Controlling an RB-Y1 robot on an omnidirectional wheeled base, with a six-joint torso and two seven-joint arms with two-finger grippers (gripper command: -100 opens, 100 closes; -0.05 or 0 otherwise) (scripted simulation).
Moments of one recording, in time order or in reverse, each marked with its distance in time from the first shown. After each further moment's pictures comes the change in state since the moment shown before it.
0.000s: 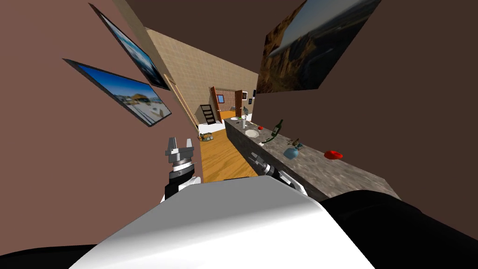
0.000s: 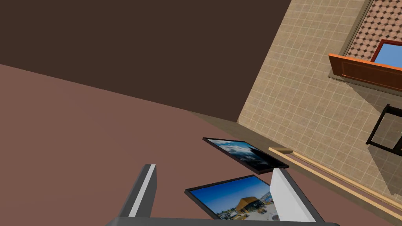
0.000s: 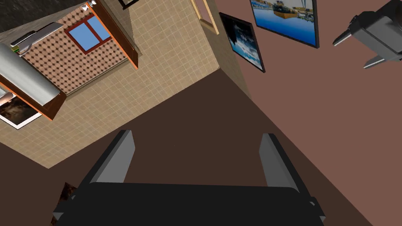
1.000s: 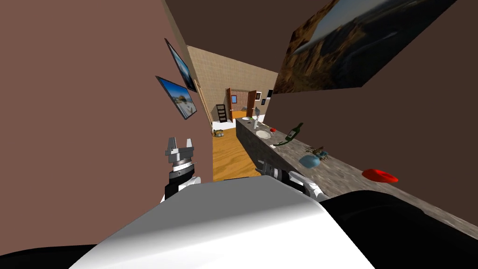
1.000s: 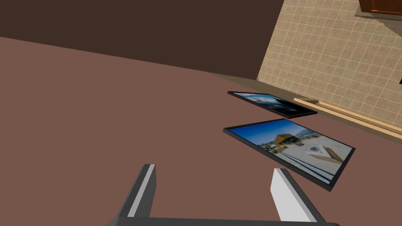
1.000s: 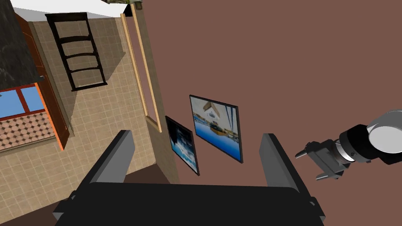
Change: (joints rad) left arm 0.000 0.000 0.000 0.000 0.000 0.000 0.000; right arm -0.029 -0.251 0.046 0.235 0.135 -0.046 0.132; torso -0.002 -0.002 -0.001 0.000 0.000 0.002
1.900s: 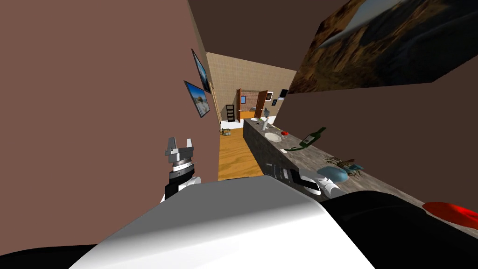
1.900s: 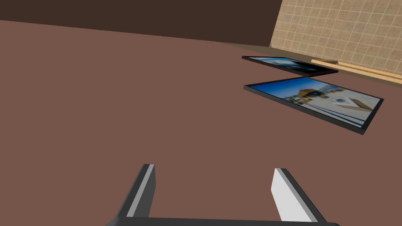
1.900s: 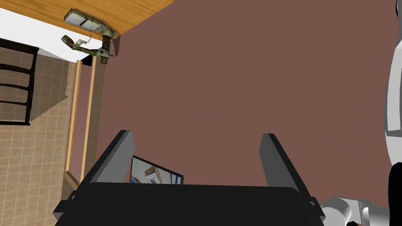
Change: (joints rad) left arm 0.000 0.000 0.000 0.000 0.000 0.000 0.000; right arm -0.030 -0.202 0.027 0.155 0.133 -0.008 0.093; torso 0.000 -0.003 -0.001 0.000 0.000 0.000
